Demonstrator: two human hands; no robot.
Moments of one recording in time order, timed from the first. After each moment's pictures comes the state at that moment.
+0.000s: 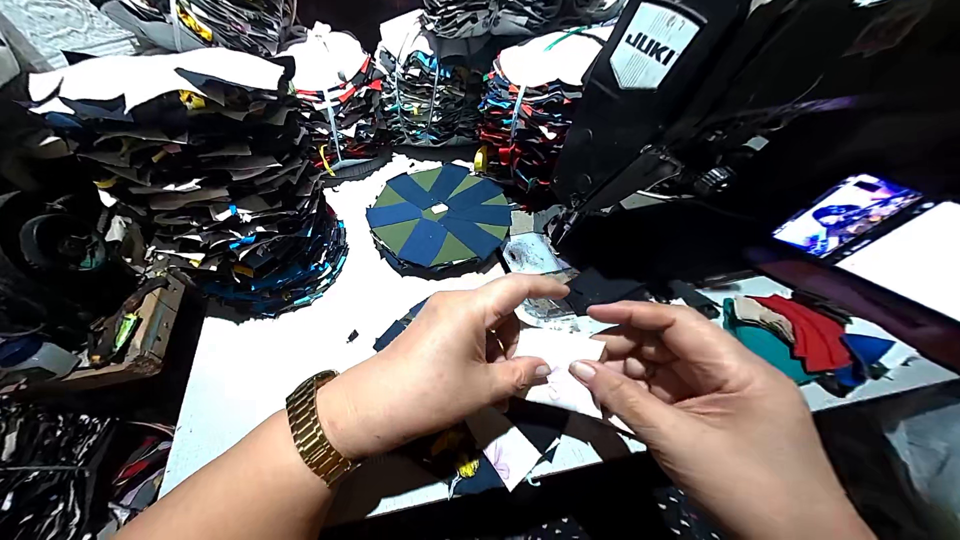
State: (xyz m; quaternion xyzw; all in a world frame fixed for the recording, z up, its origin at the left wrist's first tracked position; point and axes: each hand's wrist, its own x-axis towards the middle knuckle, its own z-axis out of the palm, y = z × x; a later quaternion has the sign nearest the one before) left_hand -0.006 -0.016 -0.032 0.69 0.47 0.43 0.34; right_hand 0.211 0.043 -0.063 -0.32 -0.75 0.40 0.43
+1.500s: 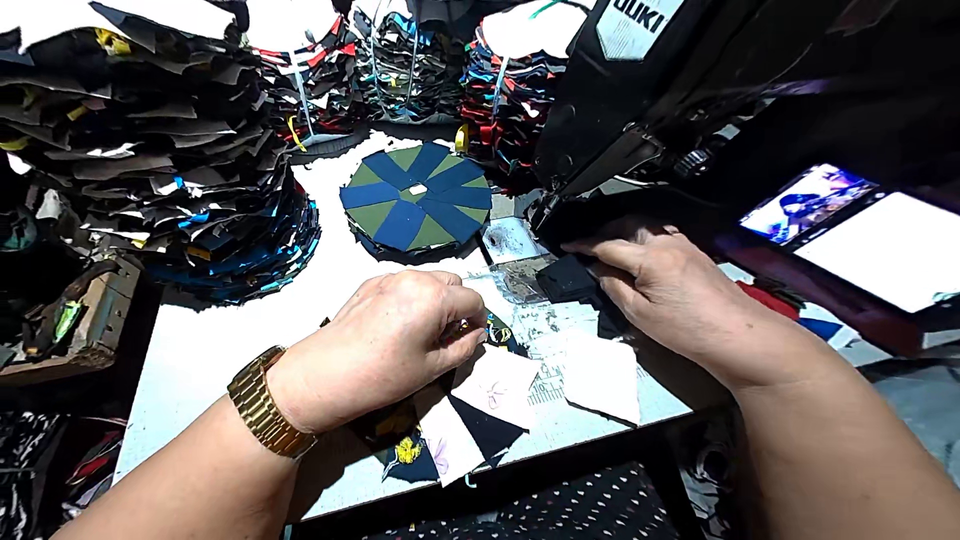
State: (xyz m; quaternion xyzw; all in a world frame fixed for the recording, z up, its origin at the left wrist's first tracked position) left_hand -0.032 -0.010 -0.043 0.80 0.53 0.26 0.08; right_hand 0.230 0.160 -0.060 -0.27 -0.94 0.05 0.22
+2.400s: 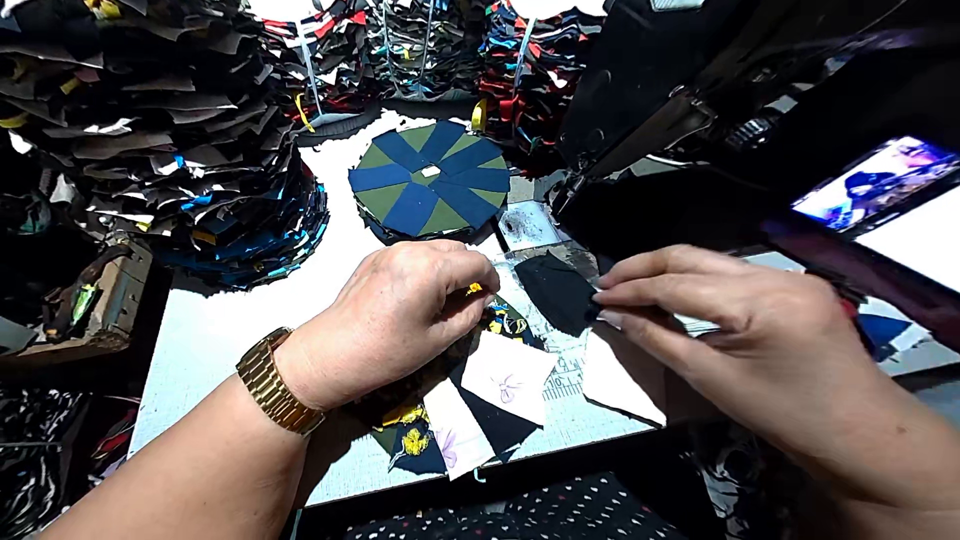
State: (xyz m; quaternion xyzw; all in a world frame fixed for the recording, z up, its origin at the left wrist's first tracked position) left_hand -0.036 -0.003 -0.049 0.78 0.52 0.33 0.06; right_hand 0.239 0.109 -0.049 -0.19 -0.93 0.12 0.30
